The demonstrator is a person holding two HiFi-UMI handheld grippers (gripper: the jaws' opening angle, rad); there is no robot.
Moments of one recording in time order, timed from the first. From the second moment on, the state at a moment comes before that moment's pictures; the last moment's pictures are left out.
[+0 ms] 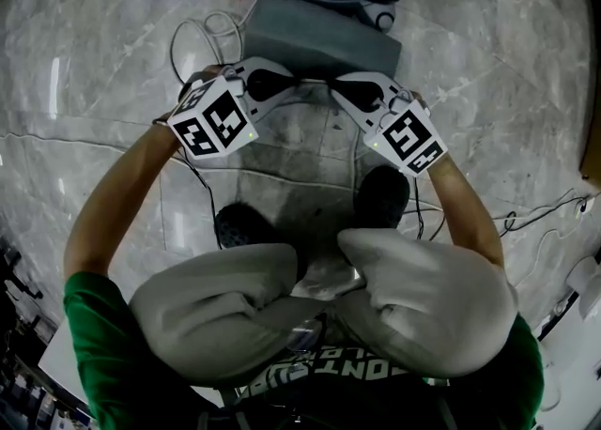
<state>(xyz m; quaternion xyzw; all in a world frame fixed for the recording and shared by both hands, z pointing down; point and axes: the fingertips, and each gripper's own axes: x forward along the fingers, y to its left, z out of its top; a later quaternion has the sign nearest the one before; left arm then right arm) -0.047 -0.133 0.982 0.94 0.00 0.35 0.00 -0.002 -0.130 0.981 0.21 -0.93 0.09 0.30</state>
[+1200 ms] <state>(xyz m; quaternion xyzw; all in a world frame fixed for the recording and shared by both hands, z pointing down) -0.029 -0.169 0.728 0.97 -0.08 0.21 -0.08 0.017 -0.155 0.726 0.25 -0.95 -0.03 0.16</state>
